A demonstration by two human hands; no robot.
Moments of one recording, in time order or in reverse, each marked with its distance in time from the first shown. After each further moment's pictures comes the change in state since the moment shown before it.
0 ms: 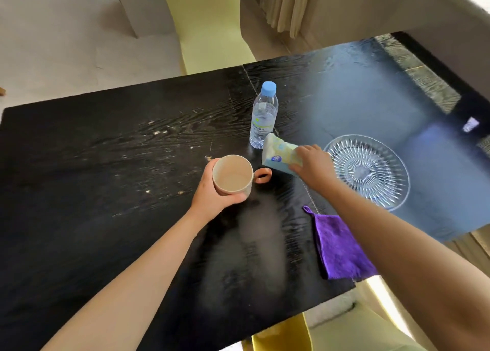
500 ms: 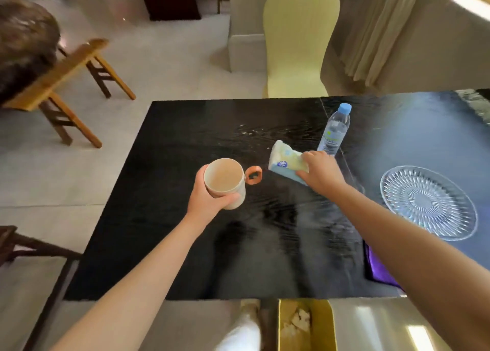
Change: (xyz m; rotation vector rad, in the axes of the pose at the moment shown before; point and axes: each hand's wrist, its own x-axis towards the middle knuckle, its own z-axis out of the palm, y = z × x) left_hand -0.179 0.012 -0.122 -0.039 0.420 -0.052; right_hand -0.082 -0.153 -0.045 -0.039 0.051 -0.349
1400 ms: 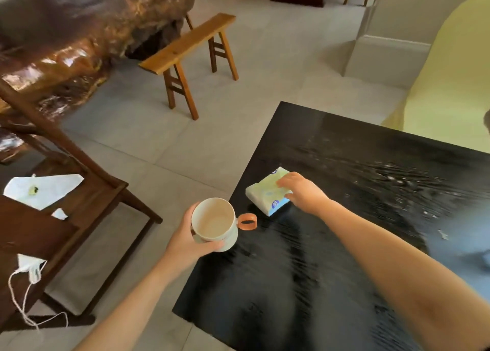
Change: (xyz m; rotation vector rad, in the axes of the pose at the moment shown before) left_hand 0.008 -0.141 -0.312 -0.008 0.194 -0.269; right_hand 0.197 -0.344 0.152 0.154 -0.439 -0.586
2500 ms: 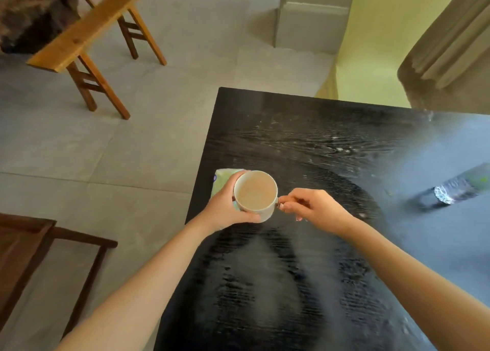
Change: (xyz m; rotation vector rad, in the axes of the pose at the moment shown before) left_hand 0.120 0.076 0.107 0.119 -0.572 0.196; right_hand -0.110 0.009 -0.033 0.591 0.127 0.294
